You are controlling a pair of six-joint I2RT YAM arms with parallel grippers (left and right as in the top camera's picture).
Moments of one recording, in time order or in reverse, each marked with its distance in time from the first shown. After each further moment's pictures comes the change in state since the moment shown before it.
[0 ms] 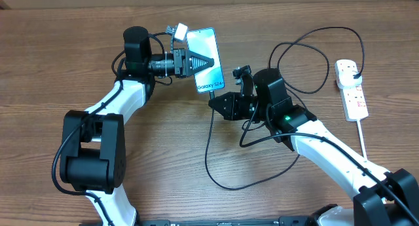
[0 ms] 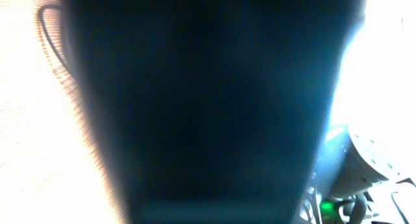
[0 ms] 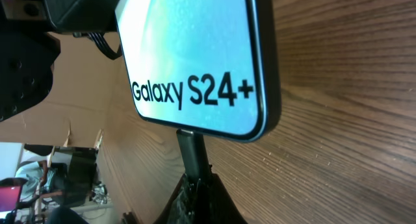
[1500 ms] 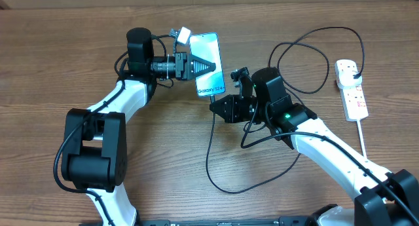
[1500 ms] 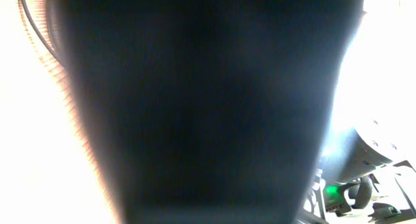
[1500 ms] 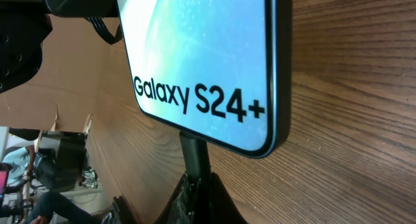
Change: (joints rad) left arm -0.008 0.016 0.004 -0.045 0.043 0.062; right arm 0.001 0.000 0.033 -0.109 -0.009 -0.082
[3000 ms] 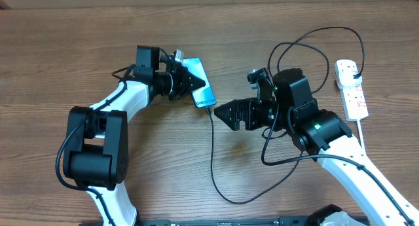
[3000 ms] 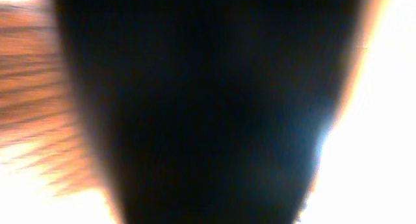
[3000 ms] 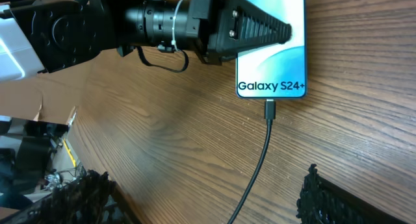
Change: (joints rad) left arm -0.002 0.017 -0.010 -0.584 -0.542 0.193; right arm -0.034 -0.246 0.067 -0.358 0.055 -0.136
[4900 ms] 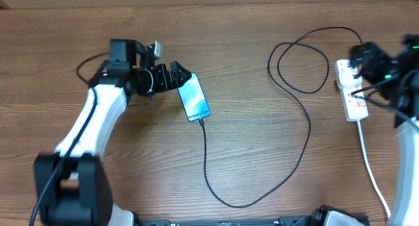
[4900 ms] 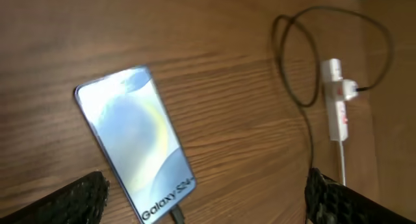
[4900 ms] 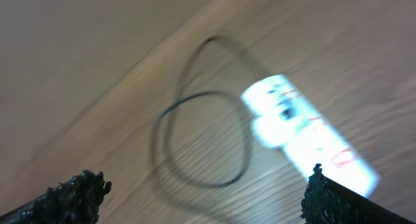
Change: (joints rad) left arm 0.084 -0.318 0.023 -0.333 -0.235 0.299; right arm -0.839 0.095 0.309 -0.209 0.320 -0.013
